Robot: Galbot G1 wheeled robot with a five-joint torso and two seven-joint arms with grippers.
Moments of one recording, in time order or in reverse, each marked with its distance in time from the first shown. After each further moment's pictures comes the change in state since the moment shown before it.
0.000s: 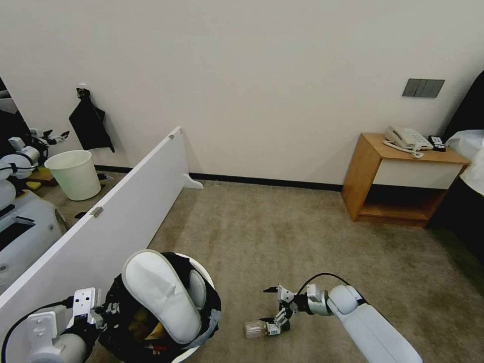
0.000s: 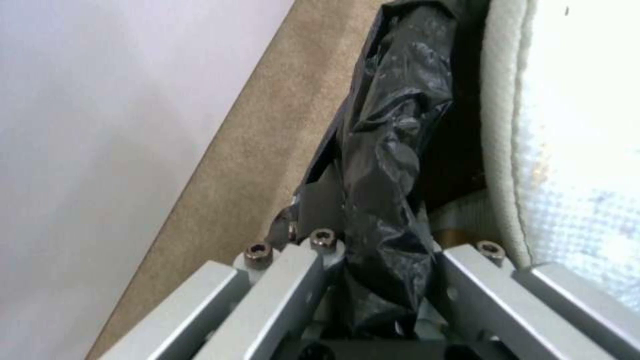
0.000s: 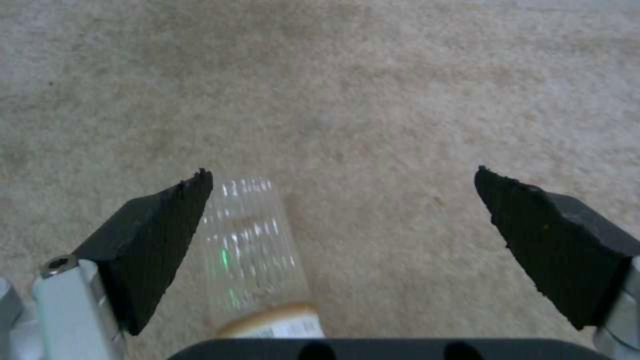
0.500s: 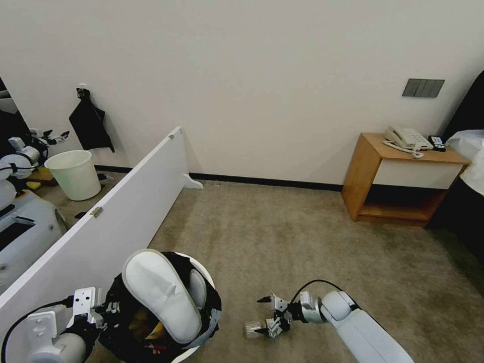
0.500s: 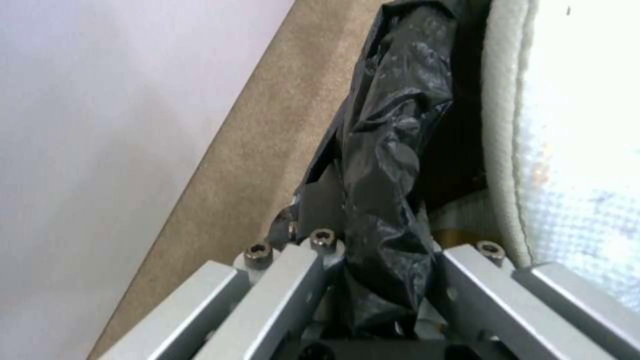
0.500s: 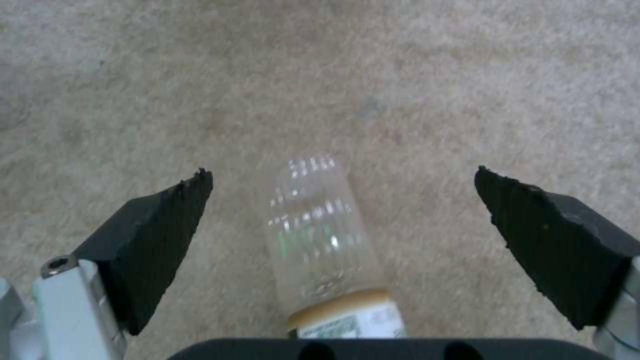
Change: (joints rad) left arm 0.002 0.003 -0.002 -0.007 0.000 0.000 0.000; right arm -0.030 -0.008 -0.027 0.005 -0.001 -0.006 -0.022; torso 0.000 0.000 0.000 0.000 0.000
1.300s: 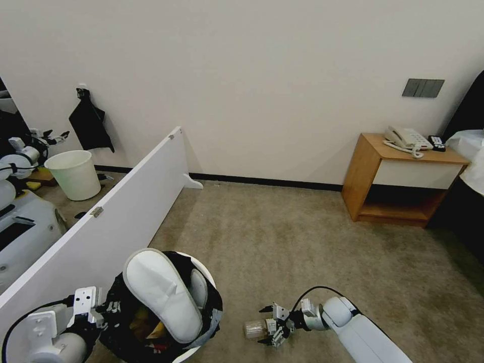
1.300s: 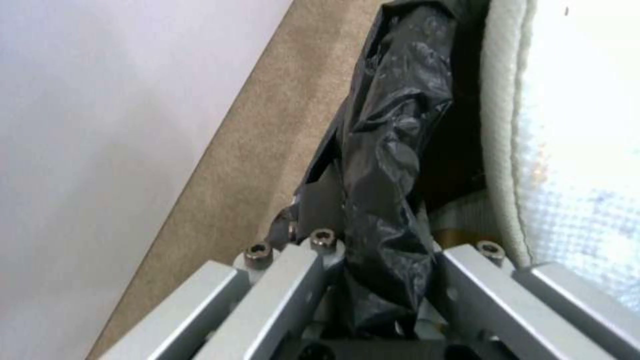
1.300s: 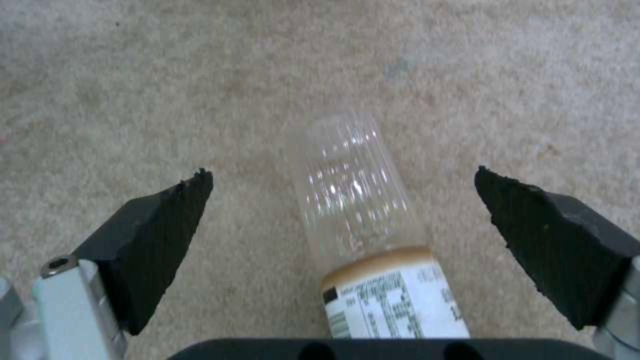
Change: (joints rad) left arm 0.001 0.003 0.002 -0.007 -0.003 0.000 0.000; right arm -0.004 0.005 0.000 -0.032 -0.041 0.001 -0.009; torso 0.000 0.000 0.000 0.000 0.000
